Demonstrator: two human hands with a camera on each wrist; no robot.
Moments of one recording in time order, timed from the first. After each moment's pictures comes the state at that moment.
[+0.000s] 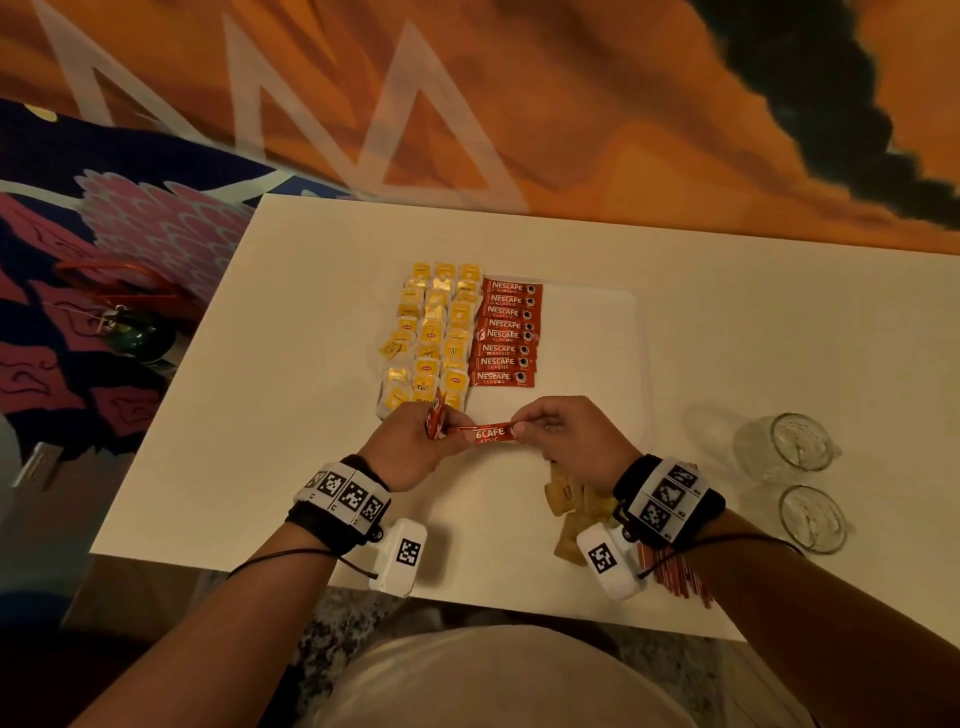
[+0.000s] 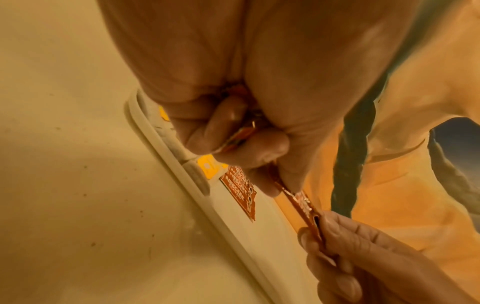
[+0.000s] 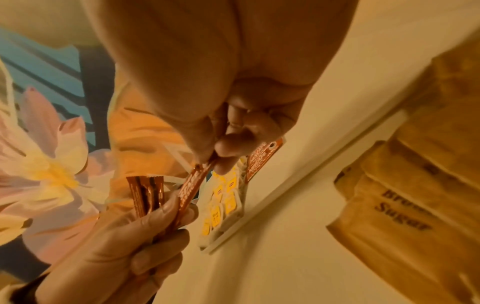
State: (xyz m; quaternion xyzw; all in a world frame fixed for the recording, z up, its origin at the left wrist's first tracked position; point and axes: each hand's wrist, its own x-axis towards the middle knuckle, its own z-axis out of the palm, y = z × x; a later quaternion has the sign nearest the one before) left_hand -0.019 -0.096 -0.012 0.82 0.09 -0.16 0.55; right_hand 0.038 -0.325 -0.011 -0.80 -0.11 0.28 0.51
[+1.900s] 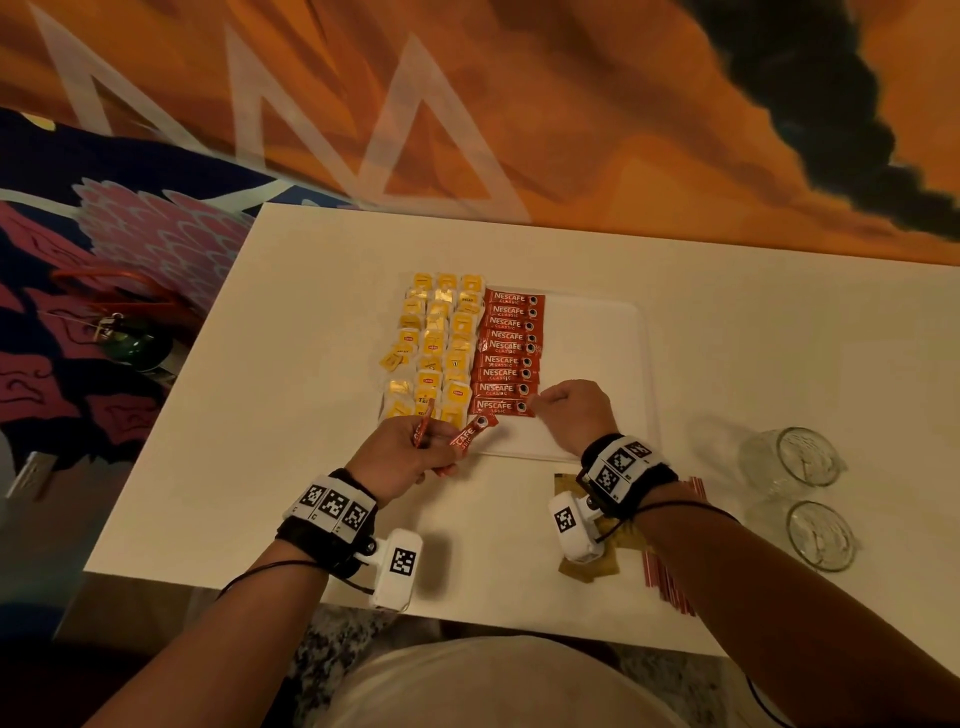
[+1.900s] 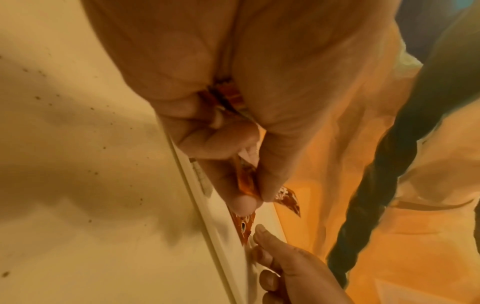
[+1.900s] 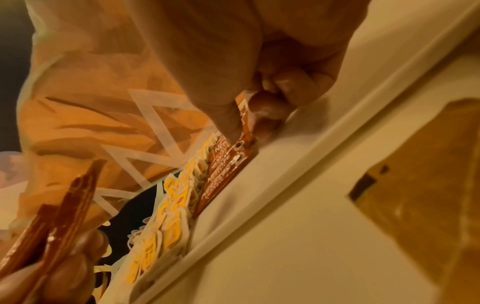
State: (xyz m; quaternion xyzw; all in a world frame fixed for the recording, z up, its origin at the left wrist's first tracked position) left_hand -0.018 -0.081 -0.022 0.71 0.20 -0.19 0.64; right_hand 0.086 -0.304 -0.045 -0.88 0.08 0.19 0.42
